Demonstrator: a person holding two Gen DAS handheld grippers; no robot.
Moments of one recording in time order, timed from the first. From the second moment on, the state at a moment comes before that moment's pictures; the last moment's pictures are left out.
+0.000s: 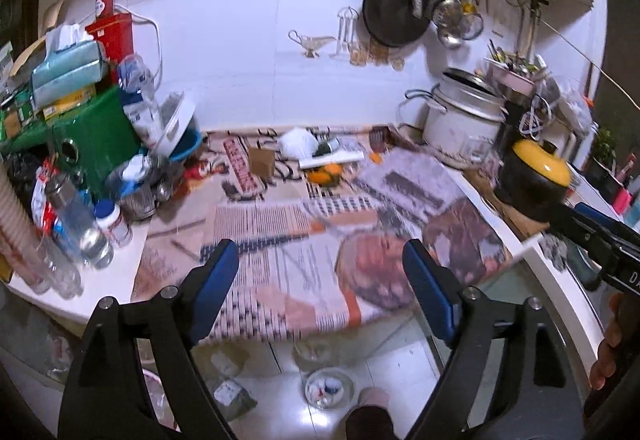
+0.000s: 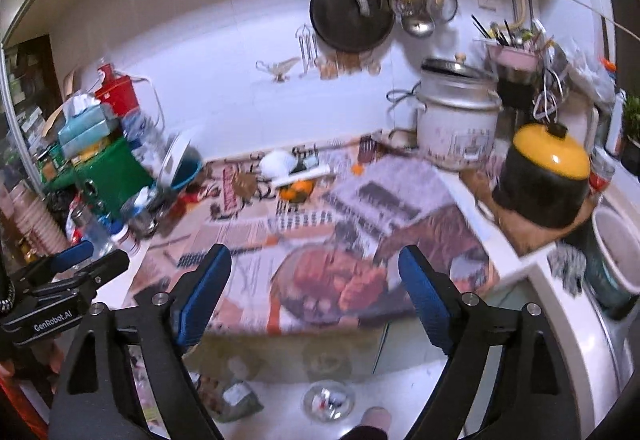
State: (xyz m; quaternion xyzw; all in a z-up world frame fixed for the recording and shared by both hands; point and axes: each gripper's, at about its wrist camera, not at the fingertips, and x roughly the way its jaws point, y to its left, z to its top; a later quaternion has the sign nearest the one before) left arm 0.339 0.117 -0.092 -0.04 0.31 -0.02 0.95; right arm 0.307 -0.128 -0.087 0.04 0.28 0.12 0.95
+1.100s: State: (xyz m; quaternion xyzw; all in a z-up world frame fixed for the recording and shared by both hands) left arm 0.658 0.221 -0.185 -0.07 0.43 0.05 0.90; right arm 0.665 -0.023 -0.223 0.04 0.48 0.18 0.86
